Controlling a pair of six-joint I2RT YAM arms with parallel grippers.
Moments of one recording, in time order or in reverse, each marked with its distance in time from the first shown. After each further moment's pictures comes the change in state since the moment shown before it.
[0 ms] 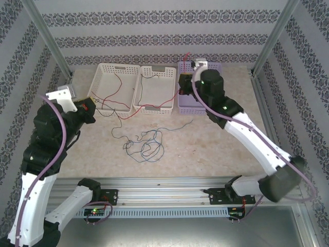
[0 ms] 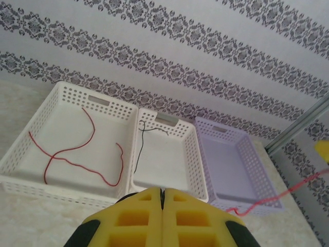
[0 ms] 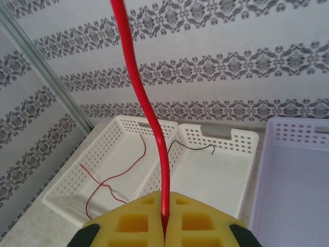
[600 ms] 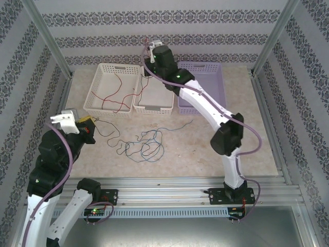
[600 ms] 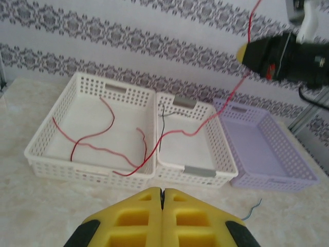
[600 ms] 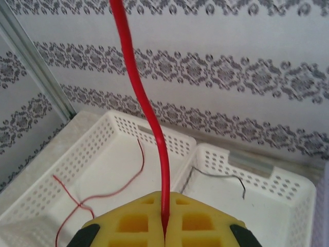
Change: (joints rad) left arm 0.000 -0.263 -0.318 0.043 -0.021 0.108; right arm 0.100 0.747 0.881 -0.234 0.103 -0.130
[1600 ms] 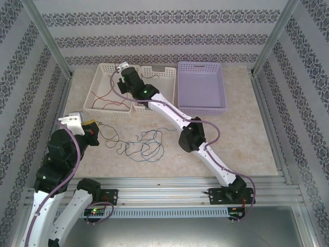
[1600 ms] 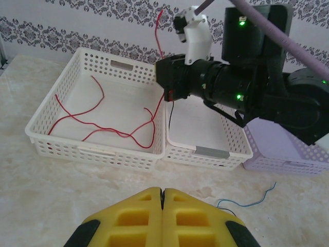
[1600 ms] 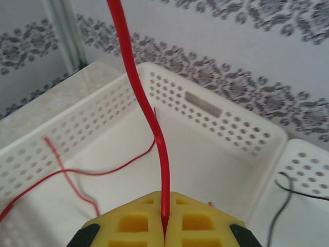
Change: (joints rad) left arm 0.000 -0.008 -0.080 0.008 -0.002 0.002; right arm 0.130 0.588 0.550 -0.020 0.044 -0.146
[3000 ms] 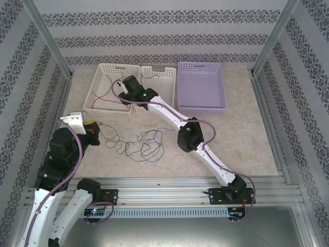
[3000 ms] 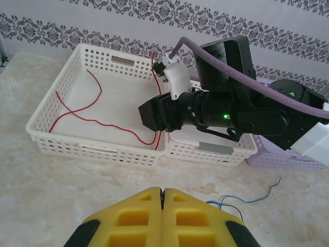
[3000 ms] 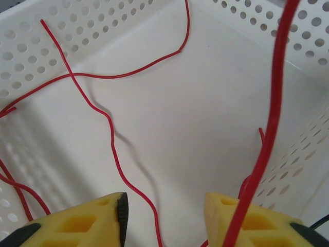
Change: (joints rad) left arm 0.000 0.017 -0.005 0.000 0.000 0.014; right arm -0.014 0.078 0.000 -0.178 -0.174 0.011
